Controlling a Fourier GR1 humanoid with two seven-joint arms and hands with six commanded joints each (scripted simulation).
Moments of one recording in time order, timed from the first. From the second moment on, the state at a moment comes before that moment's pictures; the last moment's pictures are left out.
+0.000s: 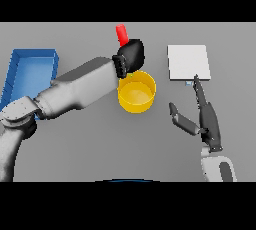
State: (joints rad) left arm -1.32 0.22 -1.27 -0.68 -1.14 -0.24 -0.08; right arm 0.10 -0.05 0.13 -1.70 0.27 -0.07 -0.11
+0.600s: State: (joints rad) left arm -1.54 0.22 -1.39 -0.59 -1.16 -0.20 -0.14; right arm 0.08 -0.04 0.12 -1.69 0.26 -0.07 -0.11
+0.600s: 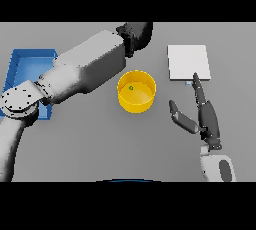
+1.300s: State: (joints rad) left arm -1.68 0.49 -0.75 -0.10 -0.43 -0.06 0.00; right arm 0.05 -0.03 0.13 -1.66 0.26 -0.07 -0.15
